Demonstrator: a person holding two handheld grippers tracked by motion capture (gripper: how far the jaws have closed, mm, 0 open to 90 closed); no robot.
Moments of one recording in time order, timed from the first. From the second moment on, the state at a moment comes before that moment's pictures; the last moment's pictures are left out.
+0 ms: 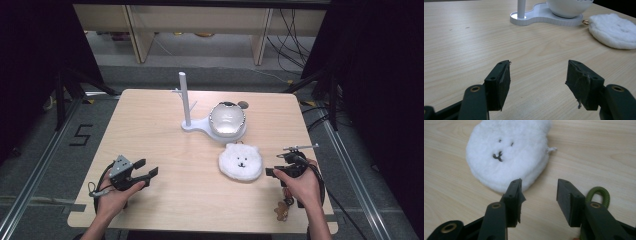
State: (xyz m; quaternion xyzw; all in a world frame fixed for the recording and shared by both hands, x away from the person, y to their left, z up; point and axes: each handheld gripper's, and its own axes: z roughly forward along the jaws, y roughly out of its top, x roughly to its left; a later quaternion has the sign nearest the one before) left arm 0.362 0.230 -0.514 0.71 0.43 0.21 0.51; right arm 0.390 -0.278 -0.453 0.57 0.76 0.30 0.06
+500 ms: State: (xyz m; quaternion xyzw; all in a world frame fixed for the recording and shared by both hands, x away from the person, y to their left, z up) left arm 0.359 0.228 -0.512 0.72 0.43 0.20 0.51; right arm 0.424 -0.260 -0.447 0.57 0.78 0.27 0.03
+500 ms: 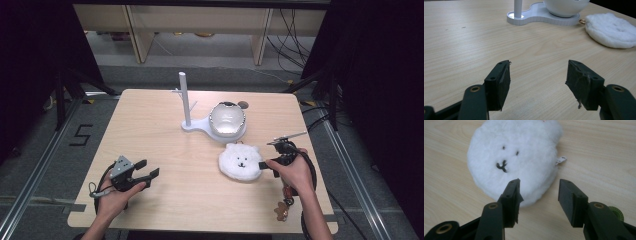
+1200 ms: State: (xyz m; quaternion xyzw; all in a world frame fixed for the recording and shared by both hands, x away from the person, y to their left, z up) left arm 0.358 0.228 -0.513 0.72 0.43 0.20 0.51; right arm 0.484 -0.236 -0.465 0.59 0.78 0.20 -0.01
